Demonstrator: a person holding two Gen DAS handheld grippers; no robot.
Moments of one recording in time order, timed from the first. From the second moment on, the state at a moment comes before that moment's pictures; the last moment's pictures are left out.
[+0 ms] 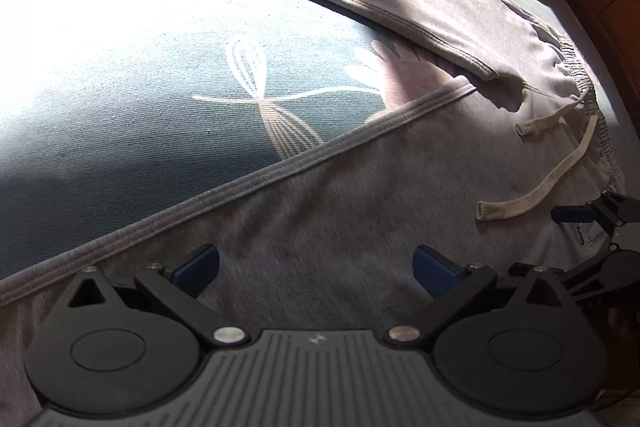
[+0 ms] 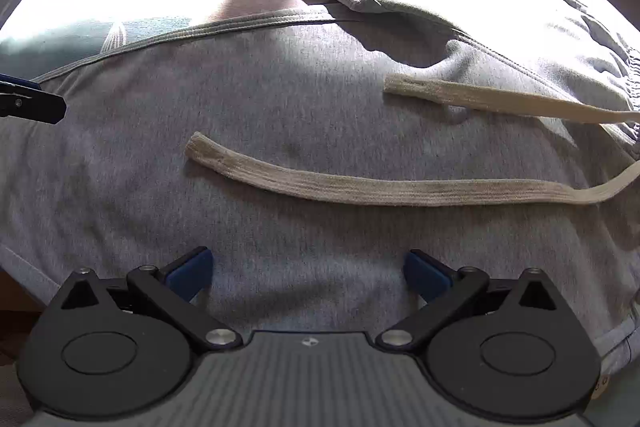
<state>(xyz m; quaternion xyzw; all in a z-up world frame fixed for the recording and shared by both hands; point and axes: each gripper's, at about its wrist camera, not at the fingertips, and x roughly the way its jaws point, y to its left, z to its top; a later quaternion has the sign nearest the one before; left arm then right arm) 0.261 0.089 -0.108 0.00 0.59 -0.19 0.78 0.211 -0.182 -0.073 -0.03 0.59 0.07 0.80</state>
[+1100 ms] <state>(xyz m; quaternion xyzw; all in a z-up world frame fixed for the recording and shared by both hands) 0.270 0.074 -0.127 -0.02 0.63 -0.08 0.77 0.214 -0.184 -0.075 -0.05 0.60 0.08 0.79</state>
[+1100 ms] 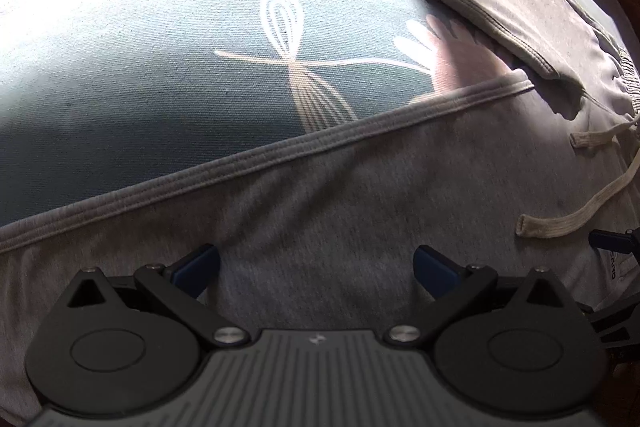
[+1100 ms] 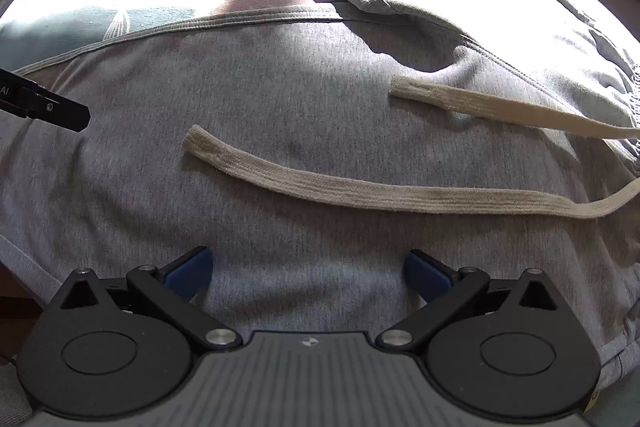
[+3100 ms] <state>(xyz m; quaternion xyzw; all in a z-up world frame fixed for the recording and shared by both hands) 0.251 0.223 -0.128 -0.10 0.56 0.08 0.82 0.256 -0.169 -0.072 -0.08 0.70 0.09 0.71</state>
